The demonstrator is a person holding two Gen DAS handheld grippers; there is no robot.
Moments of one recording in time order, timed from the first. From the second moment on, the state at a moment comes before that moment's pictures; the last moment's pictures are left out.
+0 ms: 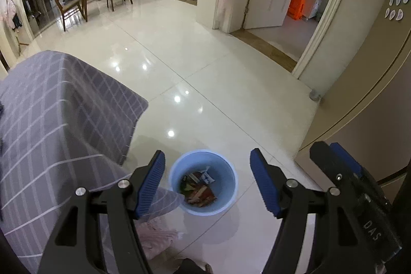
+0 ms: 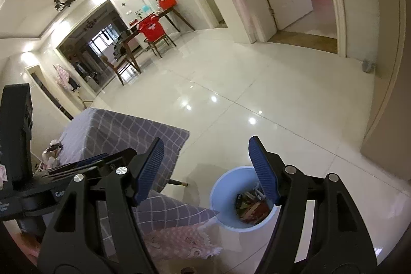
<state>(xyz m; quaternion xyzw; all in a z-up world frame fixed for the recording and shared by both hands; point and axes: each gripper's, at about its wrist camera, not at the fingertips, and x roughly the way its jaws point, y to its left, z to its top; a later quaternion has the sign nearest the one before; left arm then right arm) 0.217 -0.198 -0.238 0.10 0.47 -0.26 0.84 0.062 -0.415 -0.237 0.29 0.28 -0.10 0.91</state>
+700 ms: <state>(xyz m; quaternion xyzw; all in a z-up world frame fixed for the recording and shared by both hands) 0.256 0.073 -0.150 0.04 0.39 -0.10 0.91 0.182 -0.162 -0.162 0.15 0.32 0.11 0.93</state>
